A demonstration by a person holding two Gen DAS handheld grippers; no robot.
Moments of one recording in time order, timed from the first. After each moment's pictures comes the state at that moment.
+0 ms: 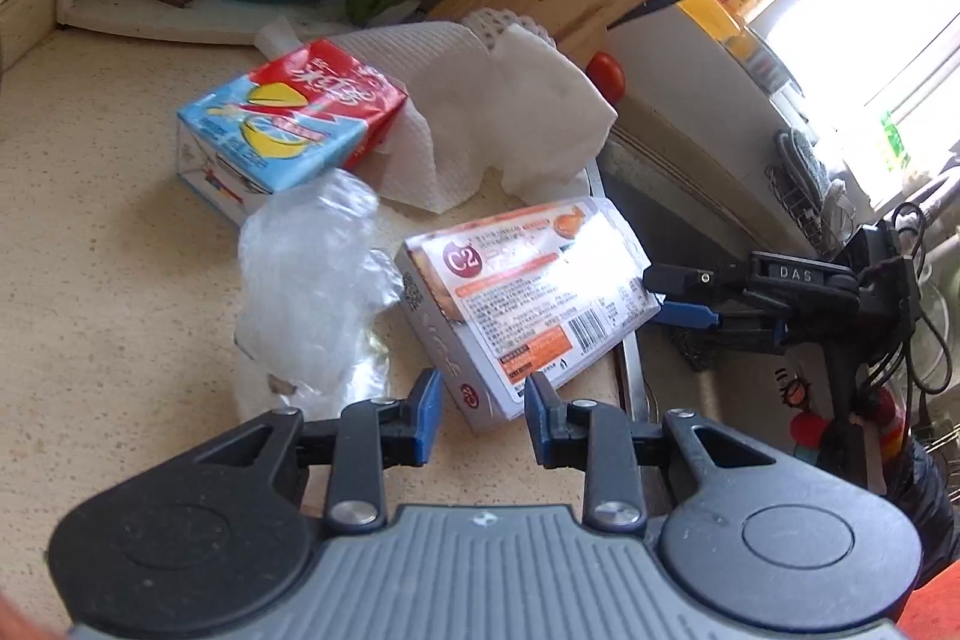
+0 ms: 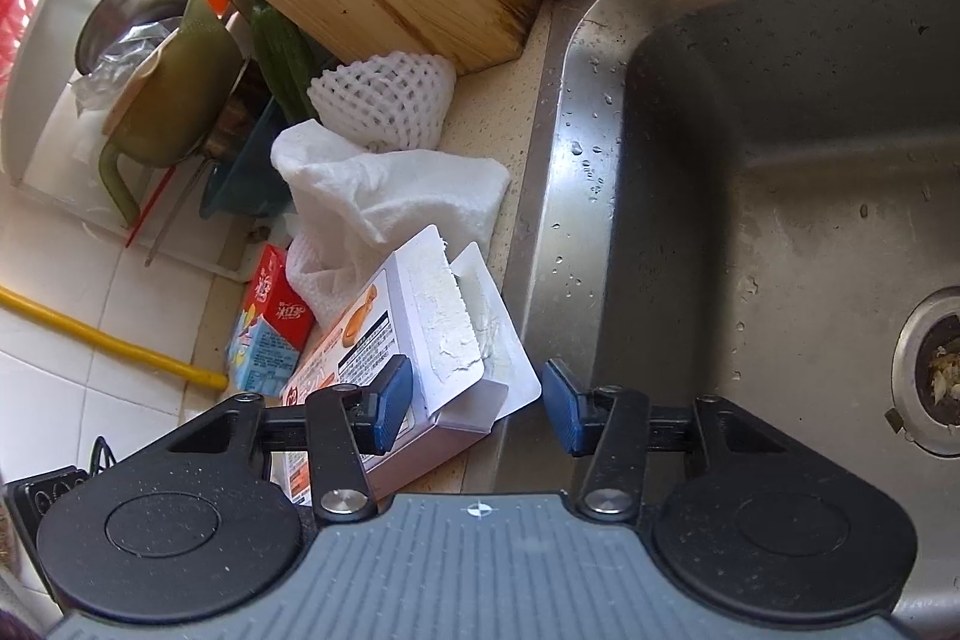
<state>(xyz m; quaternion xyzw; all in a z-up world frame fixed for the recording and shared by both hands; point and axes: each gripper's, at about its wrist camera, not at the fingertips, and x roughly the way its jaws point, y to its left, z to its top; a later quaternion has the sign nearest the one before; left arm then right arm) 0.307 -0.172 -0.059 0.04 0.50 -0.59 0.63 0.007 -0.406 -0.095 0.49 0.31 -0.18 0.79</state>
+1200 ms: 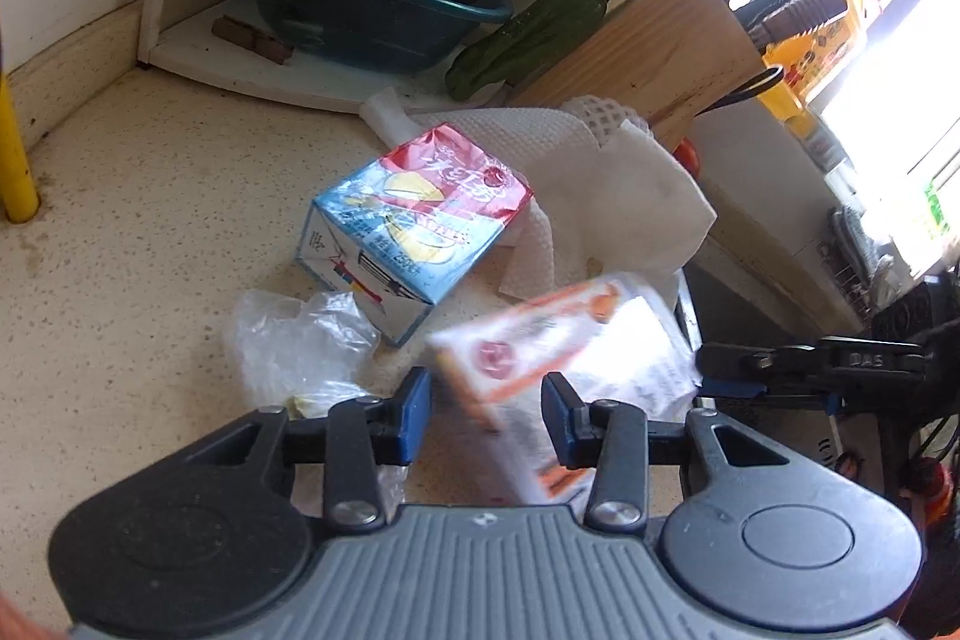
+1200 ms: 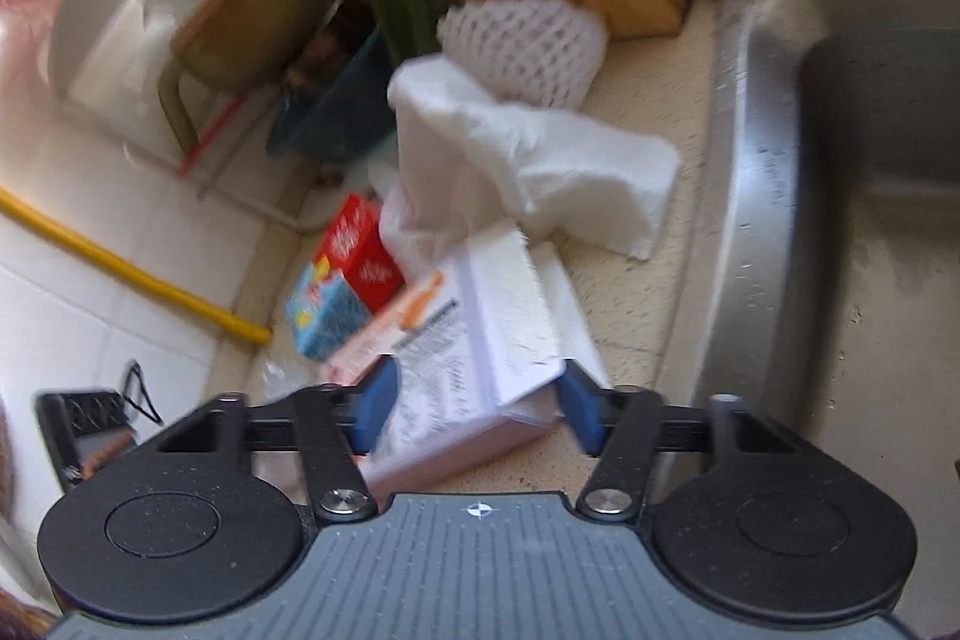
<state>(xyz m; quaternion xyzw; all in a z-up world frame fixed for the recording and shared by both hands) 0.352 -0.171 -0.067 0.02 0.47 -0.56 0.68 0.074 -0.376 -0.082 0.43 0.35 -0.11 0.82</state>
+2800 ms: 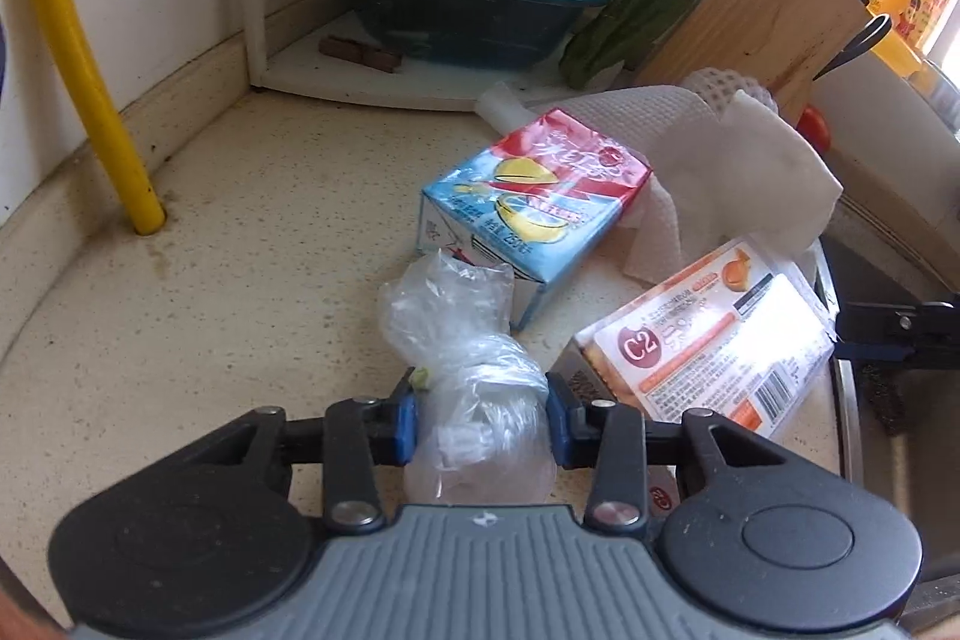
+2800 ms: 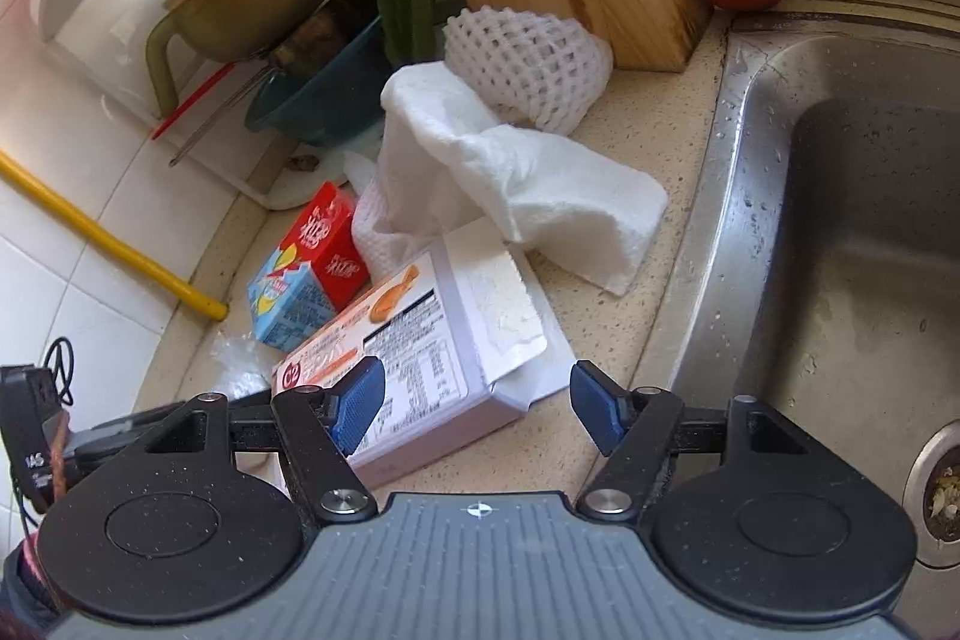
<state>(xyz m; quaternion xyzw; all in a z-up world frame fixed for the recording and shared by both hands) 0.336 -0.173 -0.068 0.10 0.45 -0.45 0.77 0.076 -0.382 -0.071 0.38 0.36 -0.14 0.84</state>
